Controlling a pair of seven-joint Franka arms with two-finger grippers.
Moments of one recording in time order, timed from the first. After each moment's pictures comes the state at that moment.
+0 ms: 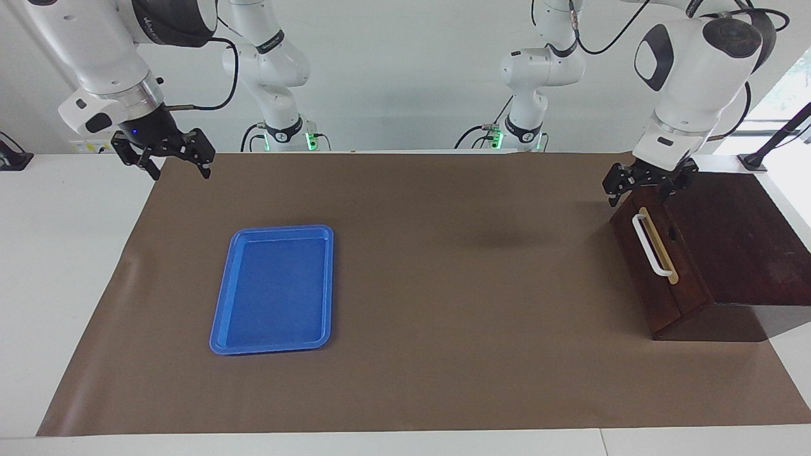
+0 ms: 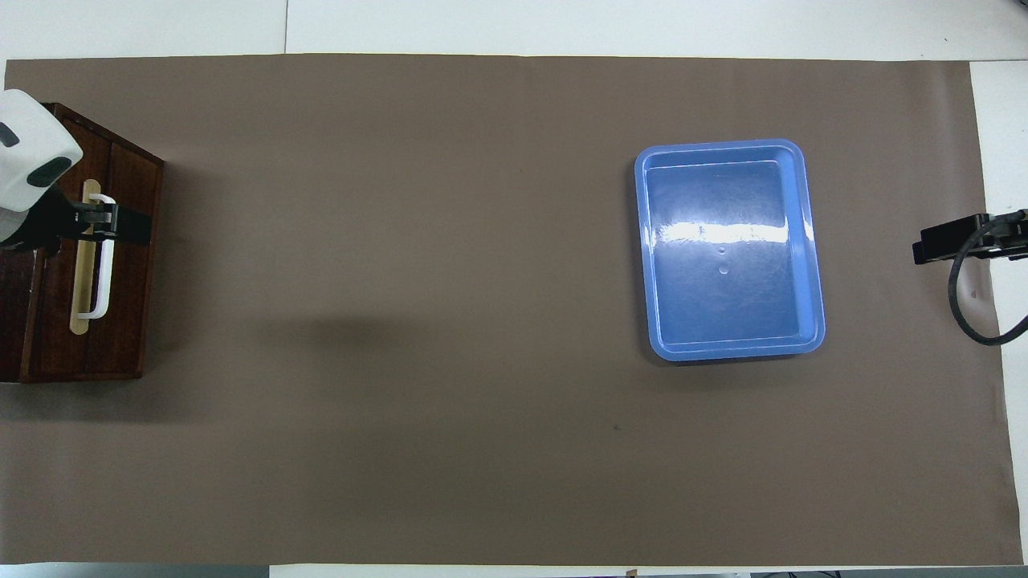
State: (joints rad) left arm -0.02 0.00 -0.06 -1.78 0.17 1.84 0.00; right arm -0.19 -0.04 0.12 -1.65 0.00 1.59 -0.09
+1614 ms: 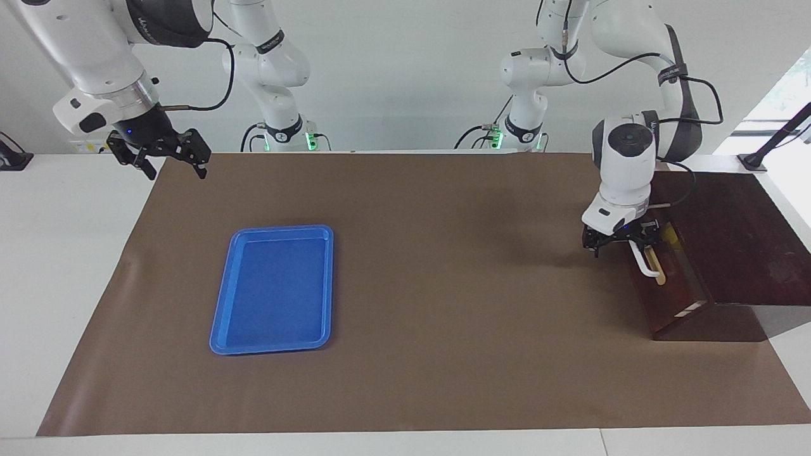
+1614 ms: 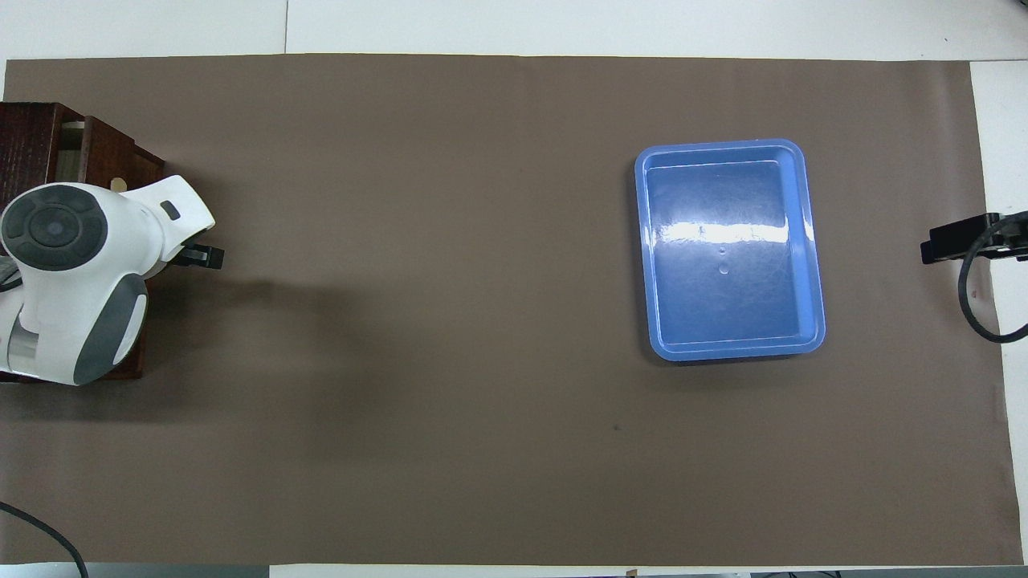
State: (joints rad) left arm -0.05 0.09 -0.07 -2.10 0.45 2.29 -0.16; right arm -0.19 -0.04 0.11 -1.65 0.00 1.59 -0.09
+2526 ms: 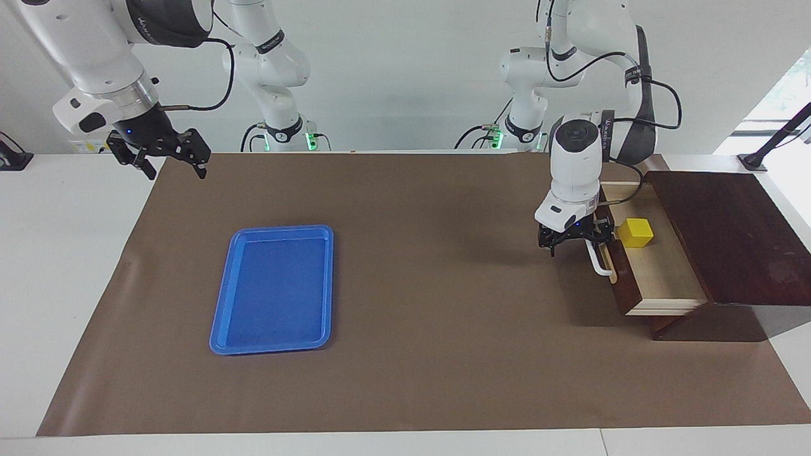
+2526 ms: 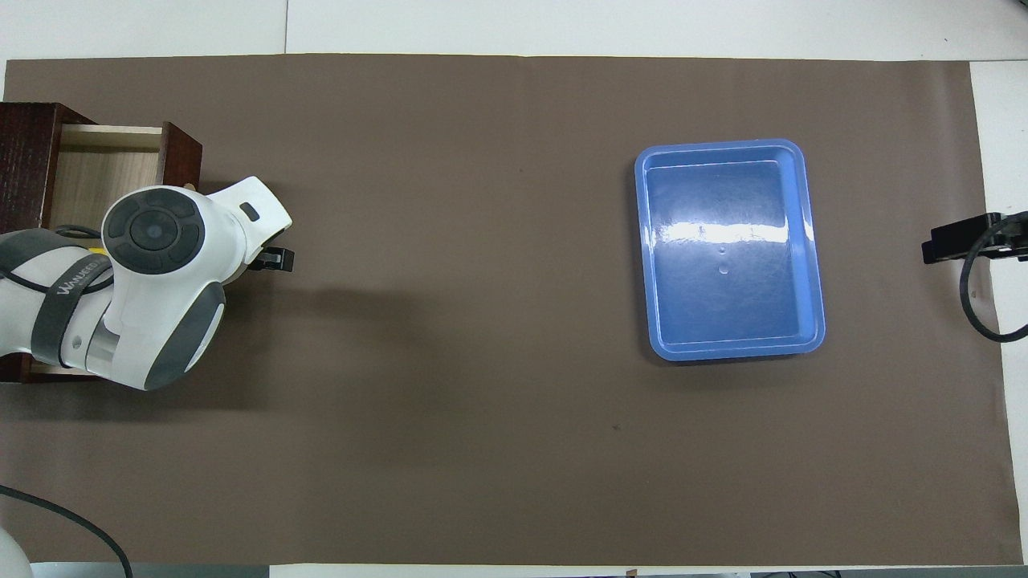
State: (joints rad) left arm -0.19 0.09 -0.07 -2.05 0.36 2.18 -0.29; right arm -0.20 -0.04 0.11 -1.65 0.00 1.59 -0.09
